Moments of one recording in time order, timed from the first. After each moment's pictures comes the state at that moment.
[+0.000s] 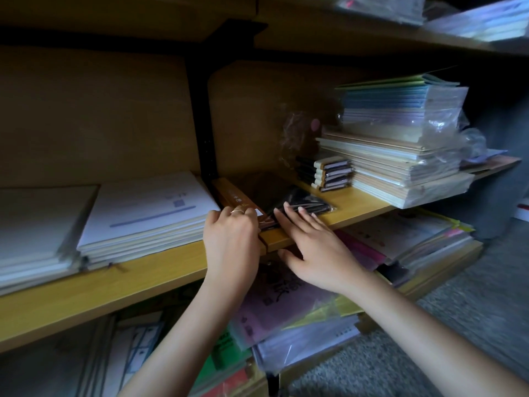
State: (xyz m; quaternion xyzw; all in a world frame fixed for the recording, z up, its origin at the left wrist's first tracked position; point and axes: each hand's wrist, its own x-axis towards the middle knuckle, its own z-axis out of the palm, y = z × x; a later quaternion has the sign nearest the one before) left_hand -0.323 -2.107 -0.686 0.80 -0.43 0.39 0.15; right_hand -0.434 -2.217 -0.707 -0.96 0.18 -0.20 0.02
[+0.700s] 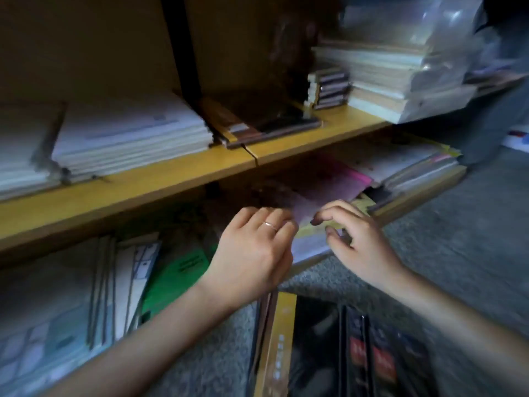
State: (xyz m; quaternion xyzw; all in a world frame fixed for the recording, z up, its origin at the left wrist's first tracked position) left_hand -0.385 -2.037 -0.770 0.63 -0.70 0.30 0.18; right_hand -0.535 -2.179 -0.795 -0.90 0.16 -0.34 0.23
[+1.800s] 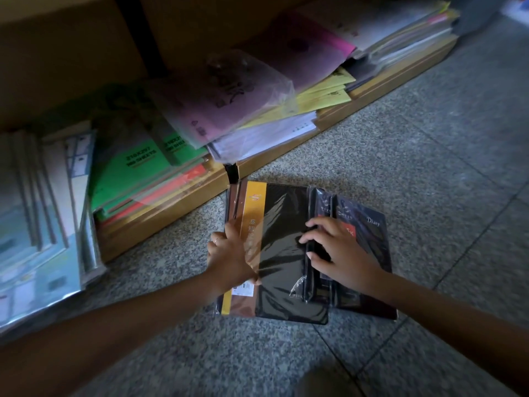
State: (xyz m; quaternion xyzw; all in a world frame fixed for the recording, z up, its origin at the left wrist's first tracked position) left_hand -0.439 -1.988 -0.955 0.85 -0.39 -0.34 0.05; right_hand -0.642 -2.102 -0.973 -0.93 0.28 -0.07 0.24
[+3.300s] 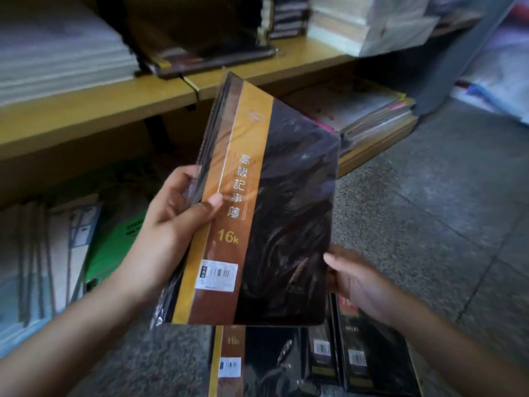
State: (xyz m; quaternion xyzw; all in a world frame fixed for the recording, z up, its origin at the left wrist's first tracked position) left_hand -0.401 -2.001 -0.755 0.53 -0.38 -0.40 0.64; right_hand -0.623 -2.132 -0.860 -0.50 0.31 -0.18 0.79
